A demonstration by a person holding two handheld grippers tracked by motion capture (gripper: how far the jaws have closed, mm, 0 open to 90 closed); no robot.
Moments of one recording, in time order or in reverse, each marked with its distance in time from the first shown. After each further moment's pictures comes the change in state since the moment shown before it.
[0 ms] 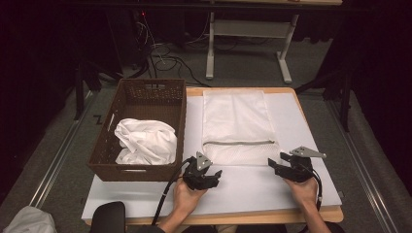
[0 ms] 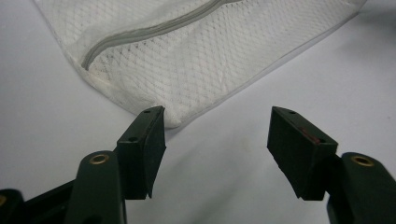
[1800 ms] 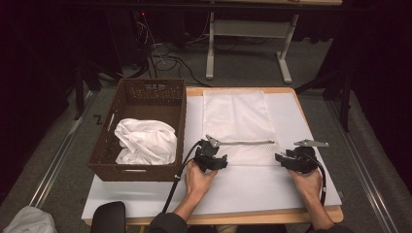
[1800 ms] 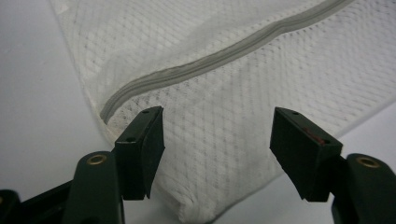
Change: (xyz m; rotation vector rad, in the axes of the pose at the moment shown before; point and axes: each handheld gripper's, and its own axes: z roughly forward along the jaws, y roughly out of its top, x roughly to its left) left arm 0.011 0.050 0.047 0.107 0.123 -0.087; right arm -0.038 0.009 0.017 0.123 -0.055 0.073
